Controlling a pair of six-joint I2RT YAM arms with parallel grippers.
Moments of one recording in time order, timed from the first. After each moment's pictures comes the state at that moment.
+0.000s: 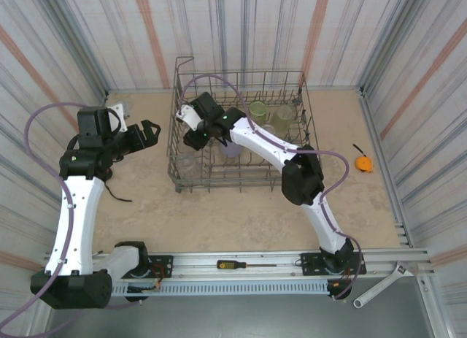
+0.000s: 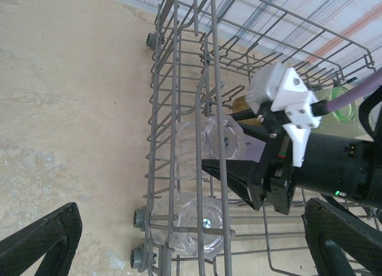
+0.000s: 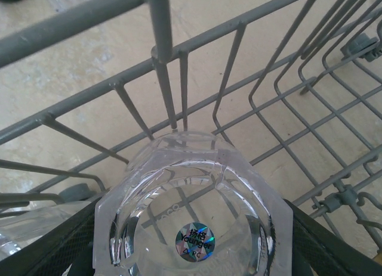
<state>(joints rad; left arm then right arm) 0.00 1.06 1.26 -0.87 0.29 -0.32 0.82 2.29 2.17 -0.70 -0.11 -0.22</state>
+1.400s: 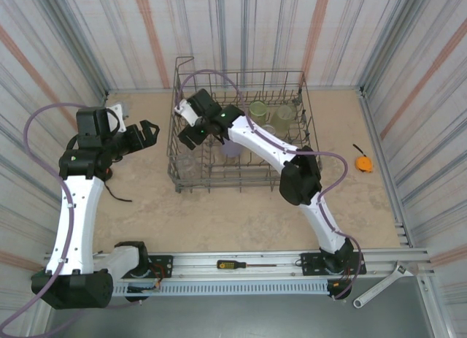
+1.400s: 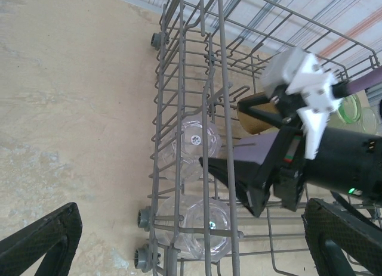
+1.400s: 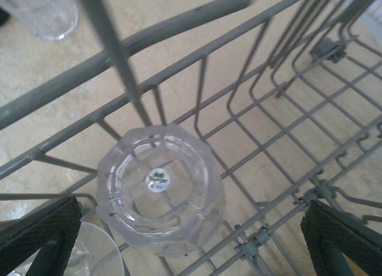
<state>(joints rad) 0.02 1.06 1.26 -0.87 0.29 -0.32 0.82 2.29 2.26 -0.74 -0.04 -0.14</state>
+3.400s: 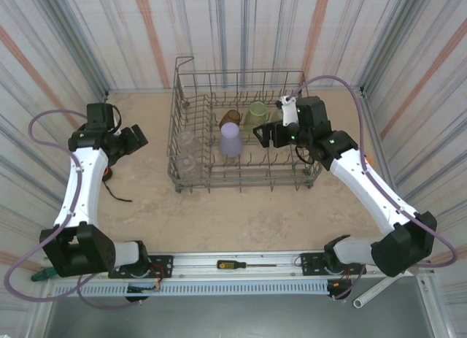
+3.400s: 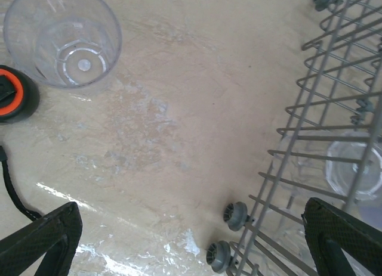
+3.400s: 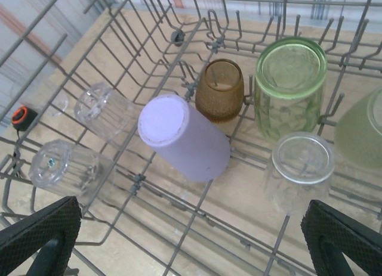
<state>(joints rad) 0.11 1.30 1.26 -0.95 0.06 -0.42 0.46 1.28 1.22 -0.51 -0.21 0.23</state>
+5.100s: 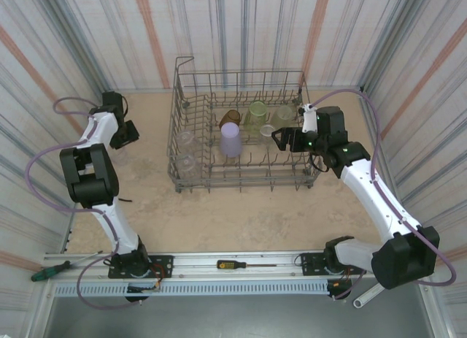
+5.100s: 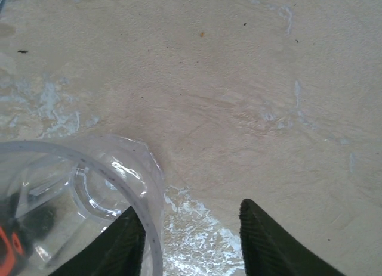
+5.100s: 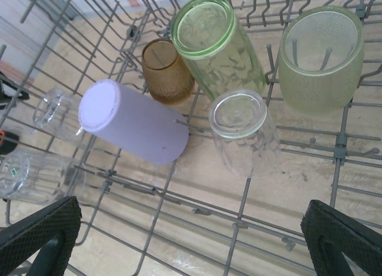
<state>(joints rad) 0.17 1.92 1.52 -0.82 -0.12 -0.33 0.29 1.19 1.06 -0.47 -0.29 0.29</state>
